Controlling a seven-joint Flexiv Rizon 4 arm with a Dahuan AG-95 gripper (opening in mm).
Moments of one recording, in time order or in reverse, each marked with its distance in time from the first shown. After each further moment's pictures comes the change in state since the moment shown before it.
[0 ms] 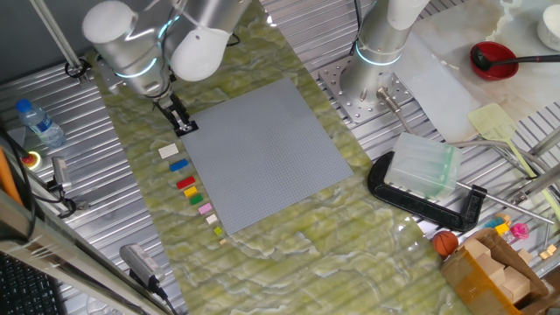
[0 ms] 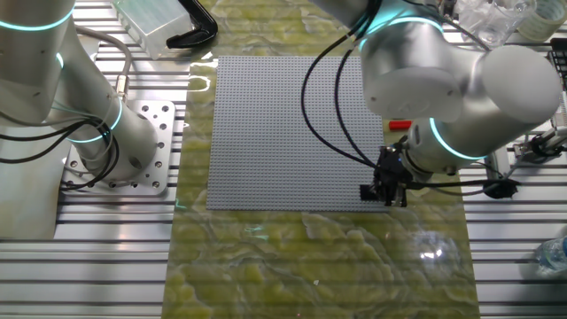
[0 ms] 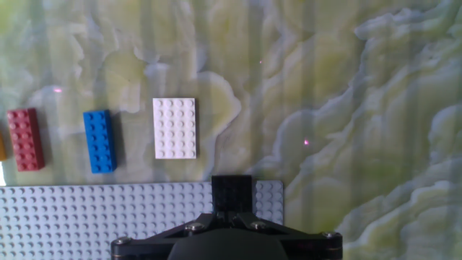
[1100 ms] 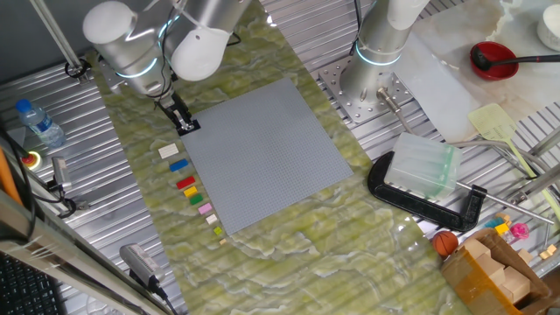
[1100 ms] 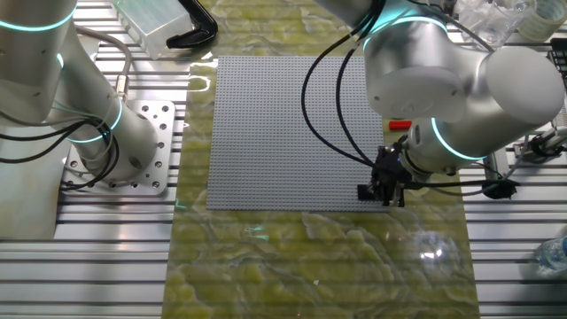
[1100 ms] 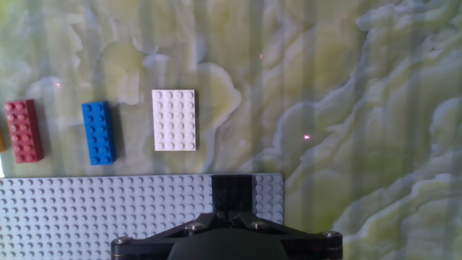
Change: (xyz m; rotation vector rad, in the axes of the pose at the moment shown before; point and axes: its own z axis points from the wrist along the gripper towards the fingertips) arm 0.008 0.000 0.002 0.002 -0.002 -0.003
